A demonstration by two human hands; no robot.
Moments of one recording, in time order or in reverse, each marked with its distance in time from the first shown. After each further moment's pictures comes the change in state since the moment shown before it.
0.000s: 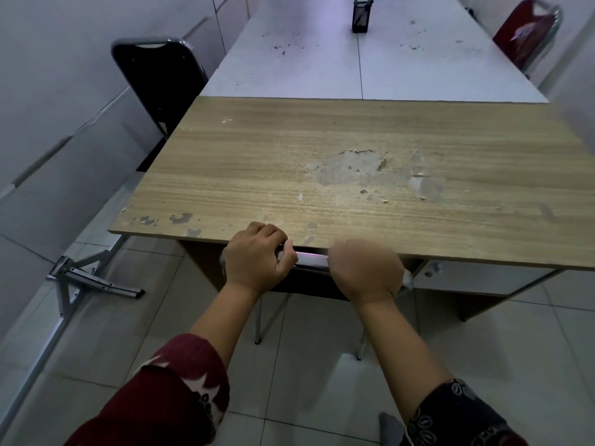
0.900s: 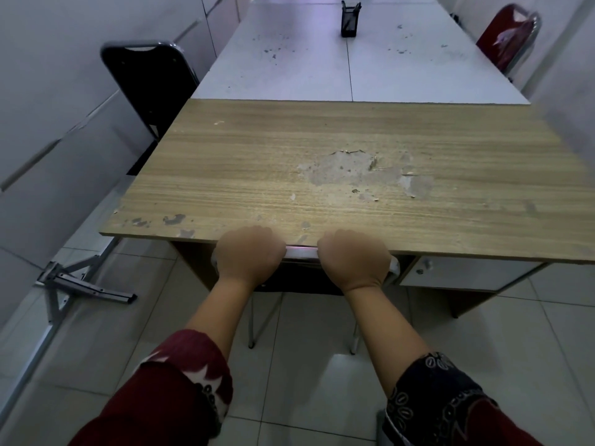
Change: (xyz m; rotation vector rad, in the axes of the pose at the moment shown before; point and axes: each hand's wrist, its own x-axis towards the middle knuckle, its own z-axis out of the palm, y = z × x) left_hand 0.003 -0.001 -0.003 -0.016 0.037 -0.111; right_hand 0.008 -0.007 0.003 -0.004 -0.044 0.040
